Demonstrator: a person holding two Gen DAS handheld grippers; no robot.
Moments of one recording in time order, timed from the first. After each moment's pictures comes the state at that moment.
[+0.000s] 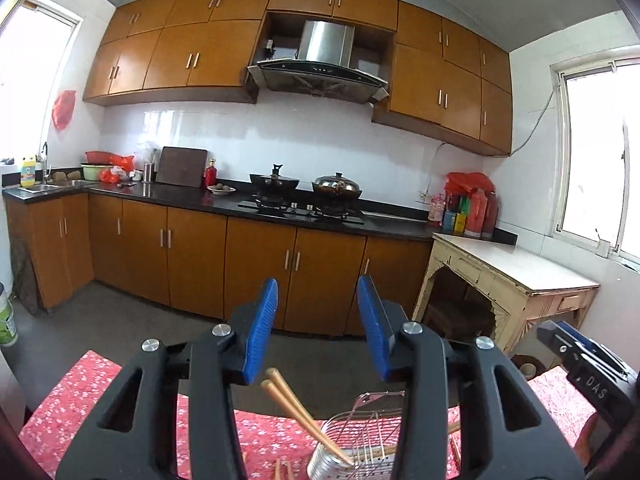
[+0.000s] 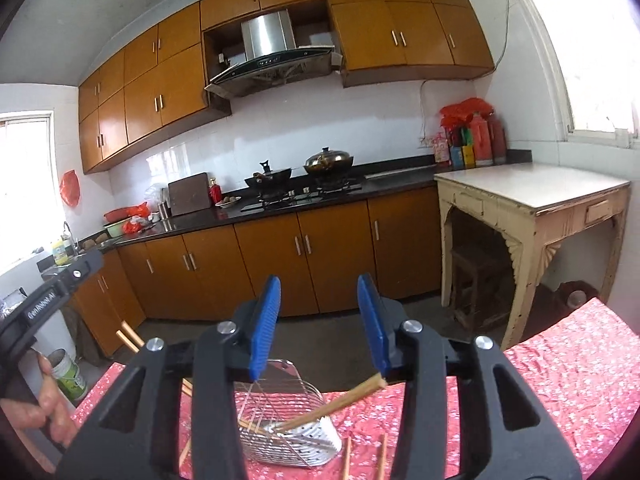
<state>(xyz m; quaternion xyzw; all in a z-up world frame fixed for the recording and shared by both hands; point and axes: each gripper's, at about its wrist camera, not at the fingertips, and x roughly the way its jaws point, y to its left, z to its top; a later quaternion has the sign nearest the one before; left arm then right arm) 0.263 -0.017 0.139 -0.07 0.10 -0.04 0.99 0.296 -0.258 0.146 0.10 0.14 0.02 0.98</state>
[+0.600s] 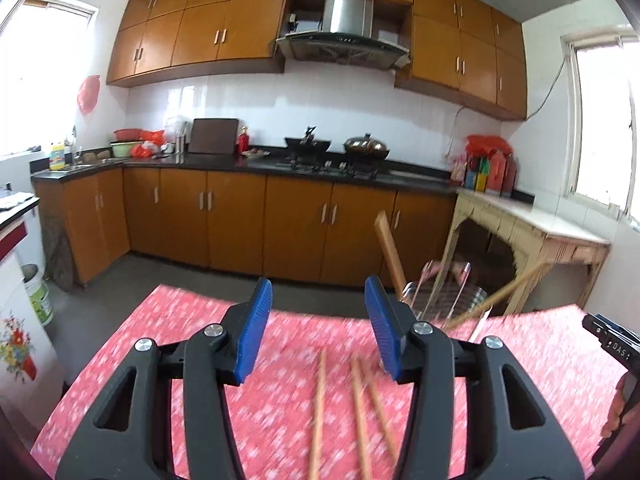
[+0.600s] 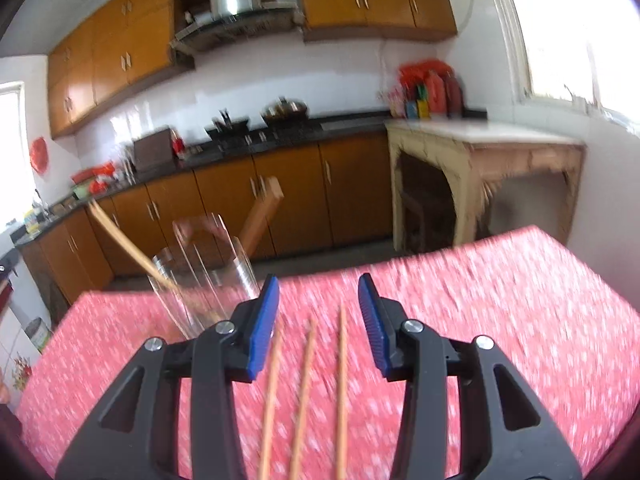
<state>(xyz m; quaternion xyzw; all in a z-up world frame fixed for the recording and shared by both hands) 0.162 0.057 0.068 -0.05 0.17 0.00 0.99 0.186 -0.299 0.048 0.09 0.25 -0.05 0.96</state>
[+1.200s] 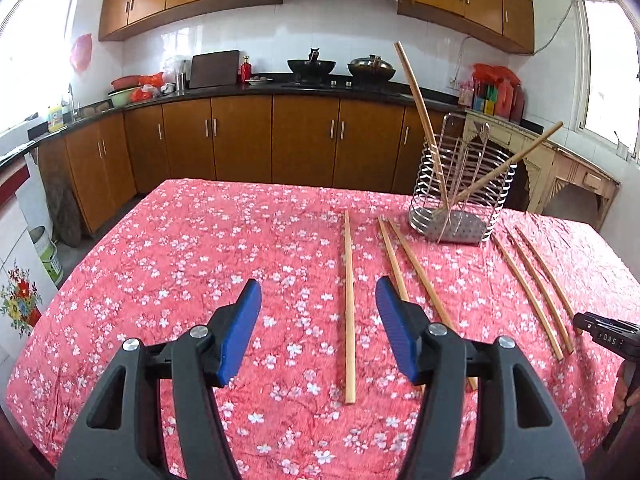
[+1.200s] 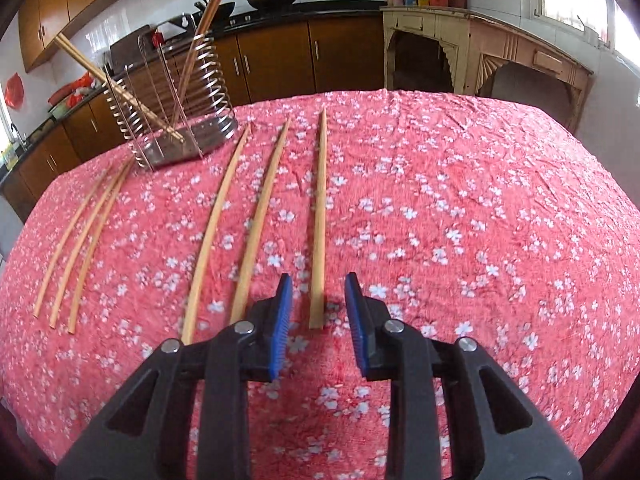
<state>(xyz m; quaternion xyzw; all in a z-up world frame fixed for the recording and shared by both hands) 0.133 0.062 -0.045 -0.02 0.28 0.00 0.96 0.166 -0.278 -0.093 0.08 0.42 -0.05 0.90</state>
